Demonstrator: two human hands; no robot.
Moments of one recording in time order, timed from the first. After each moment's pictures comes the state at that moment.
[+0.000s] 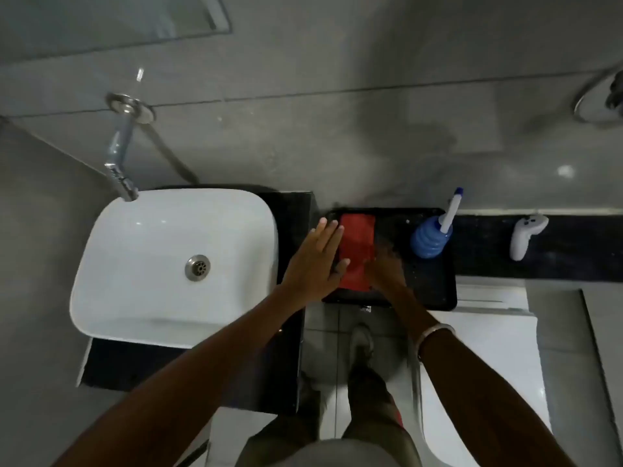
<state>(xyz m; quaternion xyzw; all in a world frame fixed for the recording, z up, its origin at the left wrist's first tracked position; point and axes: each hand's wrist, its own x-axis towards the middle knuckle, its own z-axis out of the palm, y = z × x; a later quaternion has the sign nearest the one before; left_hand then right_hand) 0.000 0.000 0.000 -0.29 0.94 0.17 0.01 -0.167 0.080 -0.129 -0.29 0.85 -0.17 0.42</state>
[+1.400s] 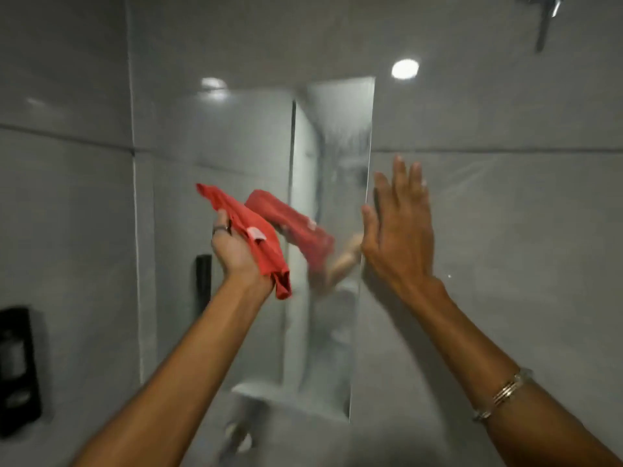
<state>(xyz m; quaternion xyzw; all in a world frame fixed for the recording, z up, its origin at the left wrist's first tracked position) 0.067 -0.229 0.587 -0.13 0.42 0.43 -0.79 -0.131 -0.139 0.609 -0.57 0.57 -0.41 -0.43</state>
